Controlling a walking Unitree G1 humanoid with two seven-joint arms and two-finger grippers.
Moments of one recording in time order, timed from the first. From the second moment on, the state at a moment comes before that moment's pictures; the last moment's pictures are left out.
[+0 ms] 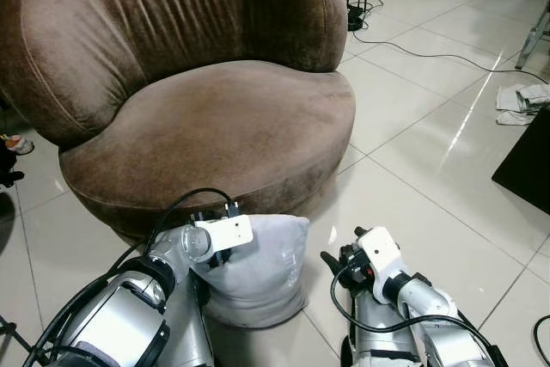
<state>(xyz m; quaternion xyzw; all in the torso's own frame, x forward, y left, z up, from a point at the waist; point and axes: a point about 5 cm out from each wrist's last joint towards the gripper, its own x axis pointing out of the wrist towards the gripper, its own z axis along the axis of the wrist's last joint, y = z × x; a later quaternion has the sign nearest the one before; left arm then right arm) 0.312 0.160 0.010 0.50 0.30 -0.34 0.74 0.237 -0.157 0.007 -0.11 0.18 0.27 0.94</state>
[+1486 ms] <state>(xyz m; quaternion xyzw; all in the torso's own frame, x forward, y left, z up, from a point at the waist) 0.305 0.151 0.002 0.32 0.37 -0.31 0.81 0.222 -0.162 0.022 -0.11 0.22 0.26 0.93</state>
